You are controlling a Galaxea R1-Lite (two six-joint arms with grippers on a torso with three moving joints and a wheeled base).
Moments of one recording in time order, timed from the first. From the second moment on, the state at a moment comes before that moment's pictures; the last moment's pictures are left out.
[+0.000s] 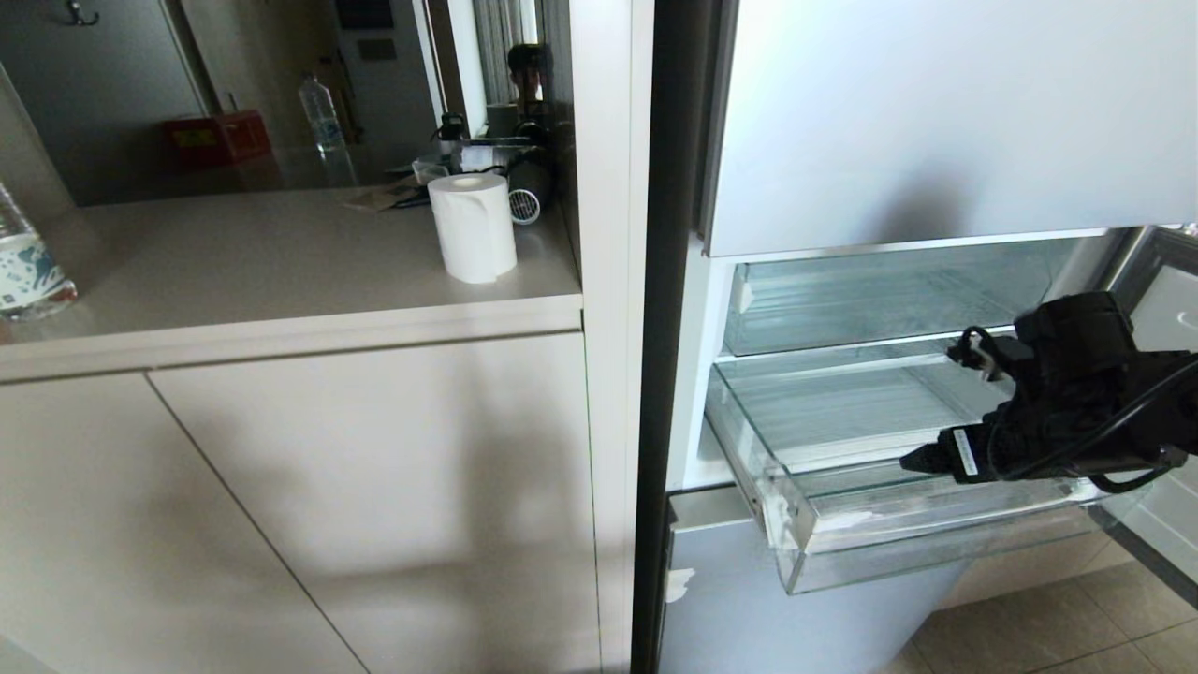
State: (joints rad) left arm 0.01 0.00 -0.07 0.18 0.00 0.04; right arm 0.01 1.76 -1.02 0.07 -0.06 -0.06
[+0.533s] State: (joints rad) left arm 0.01 0.00 -0.07 0.18 0.00 0.04; right arm 0.01 1.72 -0.97 0.11 -0.06 -0.06
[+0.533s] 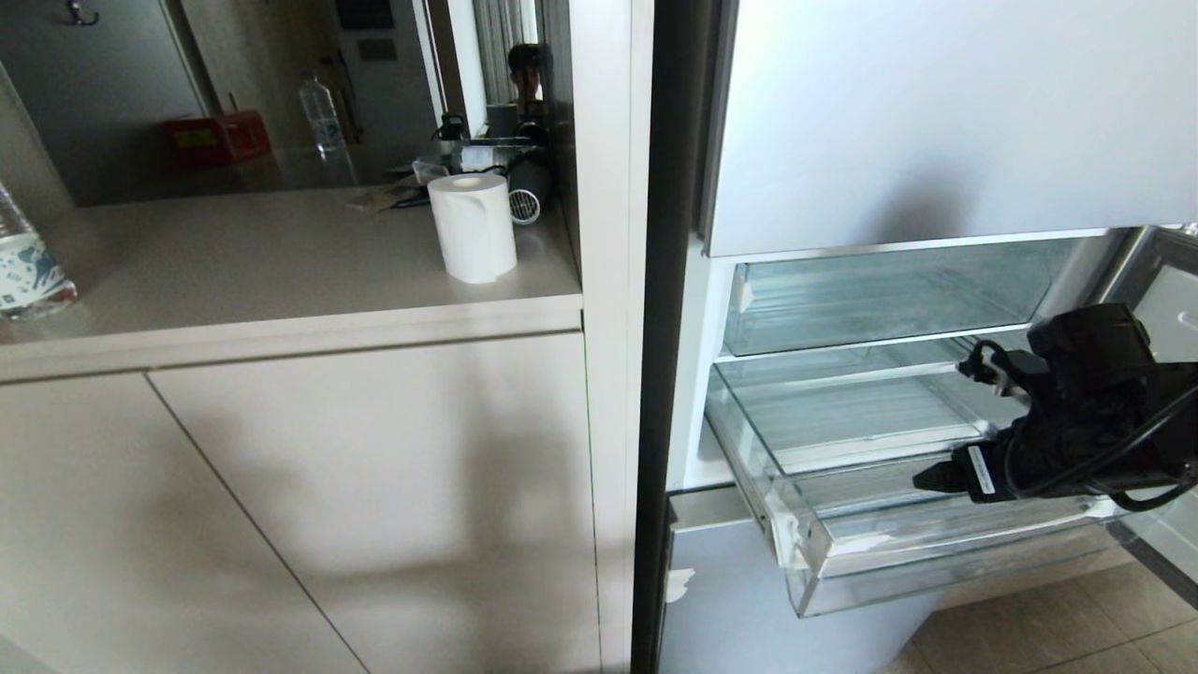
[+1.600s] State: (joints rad) left arm 0.01 0.00 -0.07 0.18 0.00 0.04; right arm 0.01 1.62 -0.90 0.15 -0.06 -0.07
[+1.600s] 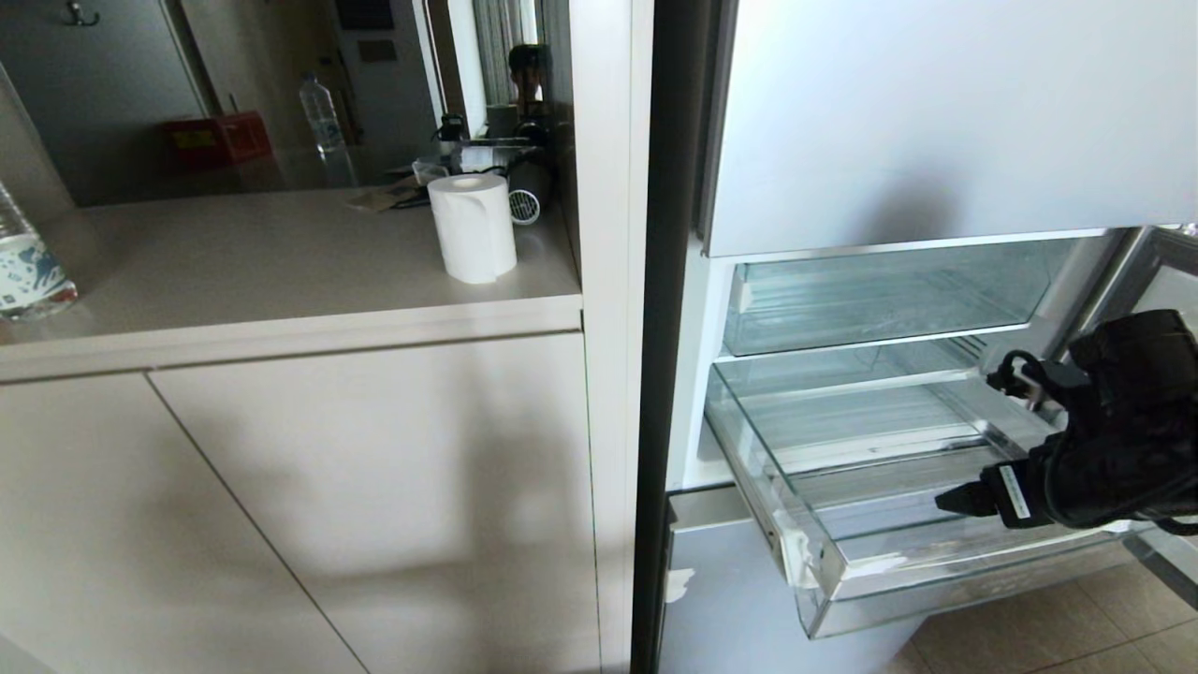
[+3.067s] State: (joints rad) left arm 0.01 0.00 -0.07 0.18 0.00 0.04; right arm 0.02 0.61 -0.32 -0.20 -0.02 -0.06
